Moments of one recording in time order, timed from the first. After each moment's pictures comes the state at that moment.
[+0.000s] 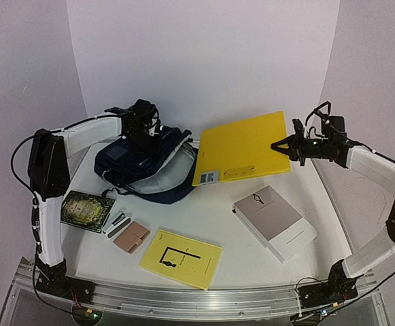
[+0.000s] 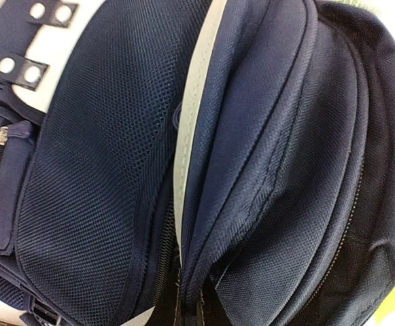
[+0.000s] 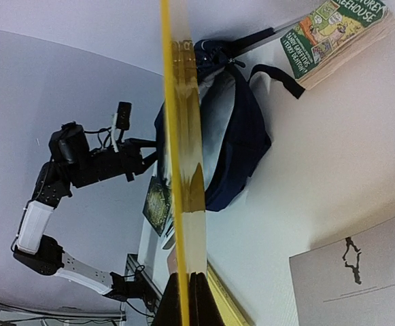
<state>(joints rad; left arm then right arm) -0.54 2.10 1.89 -0.77 -0.05 -0.28 0.11 1.44 1.13 -0.24 -0.86 0.68</state>
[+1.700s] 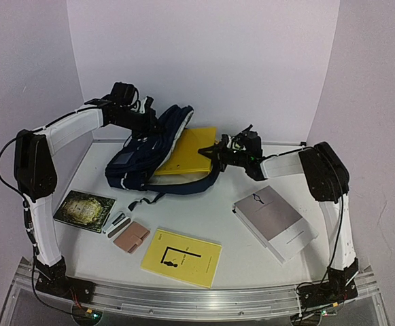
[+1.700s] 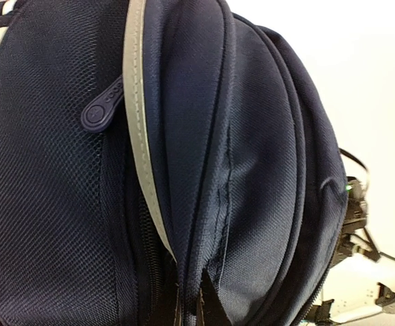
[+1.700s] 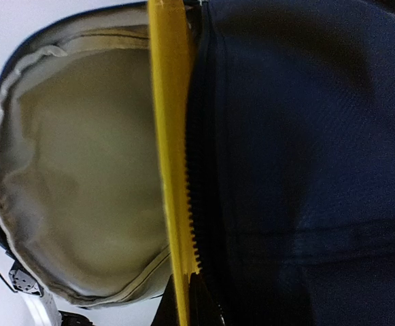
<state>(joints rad) -0.42 1.97 1.87 -0.55 0.51 -0.55 0.51 2.29 1.53 0.60 -0.64 1.34</state>
